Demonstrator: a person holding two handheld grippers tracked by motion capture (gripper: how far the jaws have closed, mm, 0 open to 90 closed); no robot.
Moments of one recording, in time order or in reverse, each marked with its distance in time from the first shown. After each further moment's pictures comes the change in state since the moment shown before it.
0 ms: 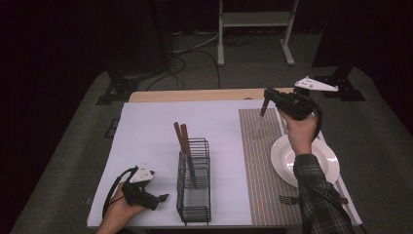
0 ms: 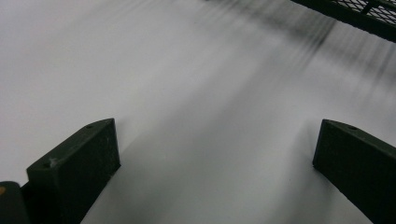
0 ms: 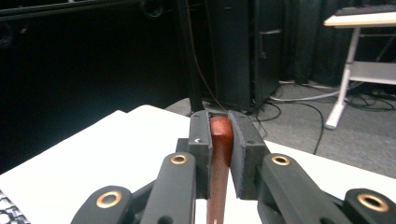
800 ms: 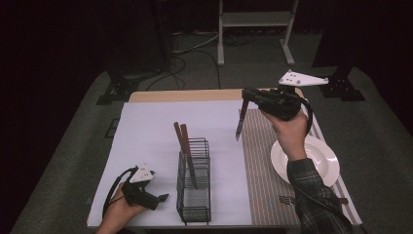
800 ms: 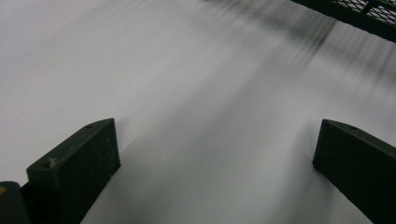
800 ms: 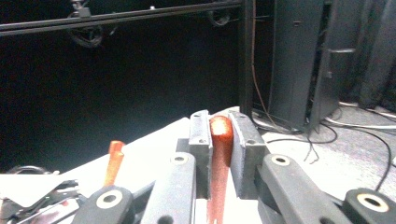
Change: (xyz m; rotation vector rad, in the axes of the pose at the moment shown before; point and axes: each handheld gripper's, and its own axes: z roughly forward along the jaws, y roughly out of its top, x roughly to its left) left arm 0.000 0.000 0.000 -0.001 -0.001 -0.003; right arm 0.078 0.041 -0.008 -0.002 0.225 -0.100
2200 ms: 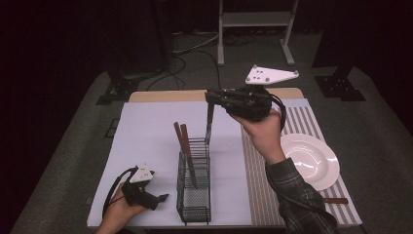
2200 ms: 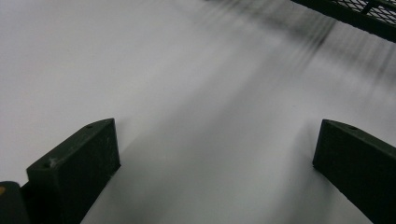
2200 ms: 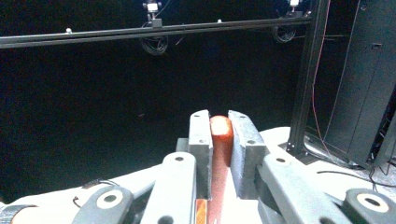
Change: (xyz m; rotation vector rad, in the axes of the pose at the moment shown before) left arm 0.000 0.000 0.000 0.003 0.000 0.003; right arm 0.075 0.037 0.035 -0.018 0.218 -0.083
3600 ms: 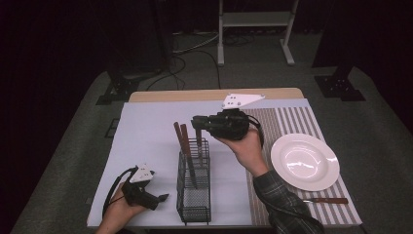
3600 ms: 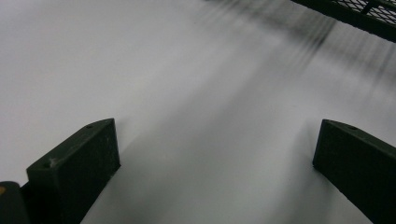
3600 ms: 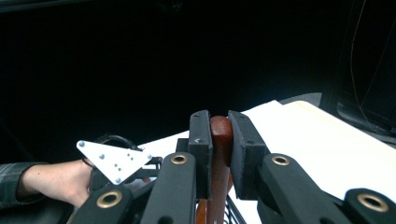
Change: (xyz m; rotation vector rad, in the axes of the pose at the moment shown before) left arm 0.000 0.000 0.000 -0.003 0.000 -0.003; right arm 0.002 -0.065 0.047 0.124 0.088 0.057
